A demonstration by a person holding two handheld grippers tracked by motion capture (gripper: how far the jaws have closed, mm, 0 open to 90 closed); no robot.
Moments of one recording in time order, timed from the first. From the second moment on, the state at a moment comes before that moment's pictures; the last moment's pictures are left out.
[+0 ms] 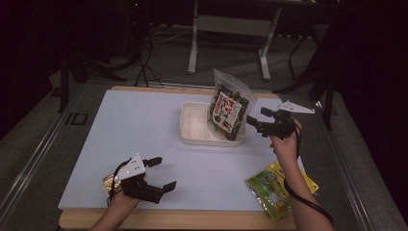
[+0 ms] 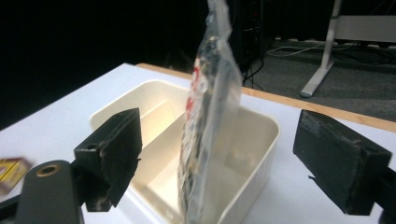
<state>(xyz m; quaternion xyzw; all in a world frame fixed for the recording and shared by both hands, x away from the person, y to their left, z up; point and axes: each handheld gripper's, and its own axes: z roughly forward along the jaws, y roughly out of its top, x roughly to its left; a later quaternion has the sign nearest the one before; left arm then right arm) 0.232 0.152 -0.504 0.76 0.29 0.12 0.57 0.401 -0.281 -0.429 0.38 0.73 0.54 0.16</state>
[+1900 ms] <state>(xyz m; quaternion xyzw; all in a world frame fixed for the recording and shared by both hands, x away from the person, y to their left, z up) 0.227 0.138 -0.505 0.77 0.28 0.10 0.56 0.249 -0.420 -0.476 0.44 0.78 0.42 0.19</state>
